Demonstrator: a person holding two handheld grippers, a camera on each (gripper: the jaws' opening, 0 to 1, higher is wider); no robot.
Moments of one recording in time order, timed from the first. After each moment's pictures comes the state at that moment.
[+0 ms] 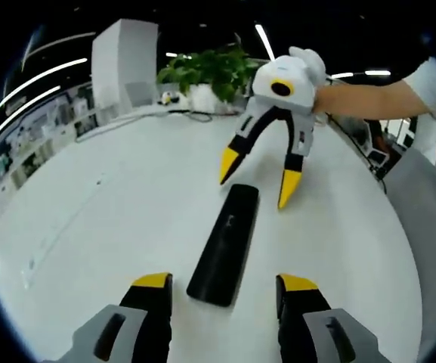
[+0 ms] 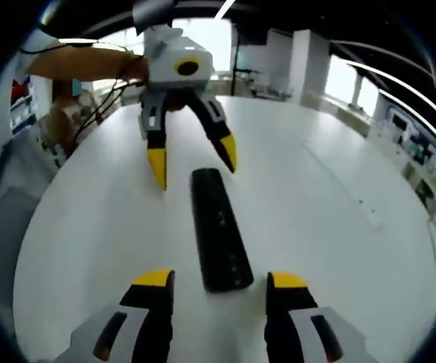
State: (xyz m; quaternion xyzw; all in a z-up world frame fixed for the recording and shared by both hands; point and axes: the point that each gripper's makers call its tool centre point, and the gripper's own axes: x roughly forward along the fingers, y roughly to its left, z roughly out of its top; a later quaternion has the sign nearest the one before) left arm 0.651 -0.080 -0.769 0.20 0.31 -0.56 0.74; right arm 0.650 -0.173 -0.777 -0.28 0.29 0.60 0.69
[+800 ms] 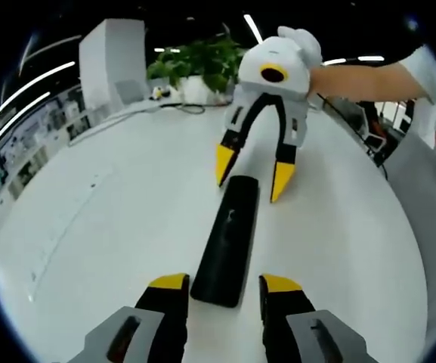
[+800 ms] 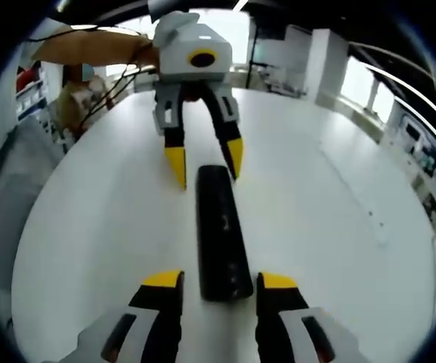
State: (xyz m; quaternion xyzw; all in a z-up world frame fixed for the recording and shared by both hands) left arm 0.655 -0.080 -0.778 0.24 0.31 -0.57 0.72; right arm 0.652 -0.167 -0.782 -0.31 0.29 0.62 0.66
